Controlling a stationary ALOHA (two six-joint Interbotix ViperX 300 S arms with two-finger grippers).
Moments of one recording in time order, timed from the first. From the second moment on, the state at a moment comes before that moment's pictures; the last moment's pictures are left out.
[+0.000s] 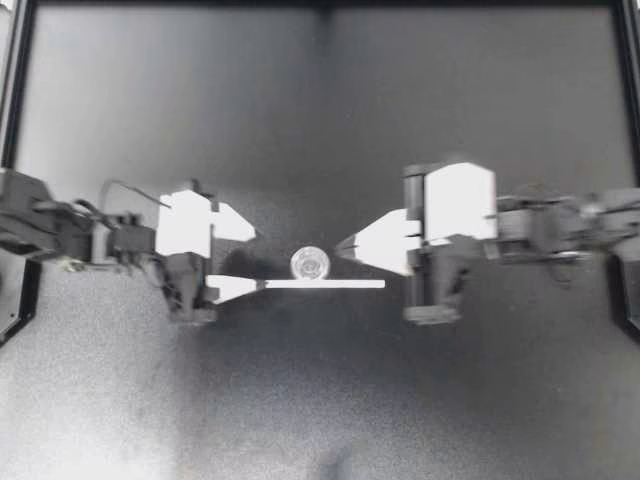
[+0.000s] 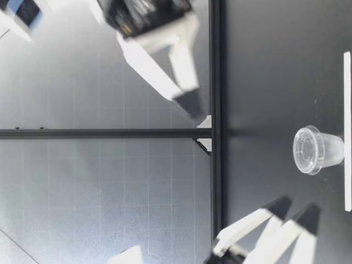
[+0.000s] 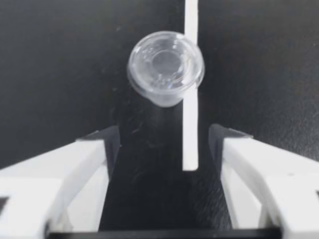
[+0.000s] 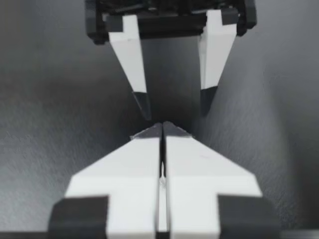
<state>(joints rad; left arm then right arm) 0.03 0.10 1.02 0.01 -0.54 0.01 -0.04 -0.05 0.83 0.01 -0.32 0.00</state>
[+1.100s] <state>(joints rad) 0.03 0.31 0.89 0.02 -0.64 0.02 -0.07 0.22 0.69 0.01 -0.15 0.00</state>
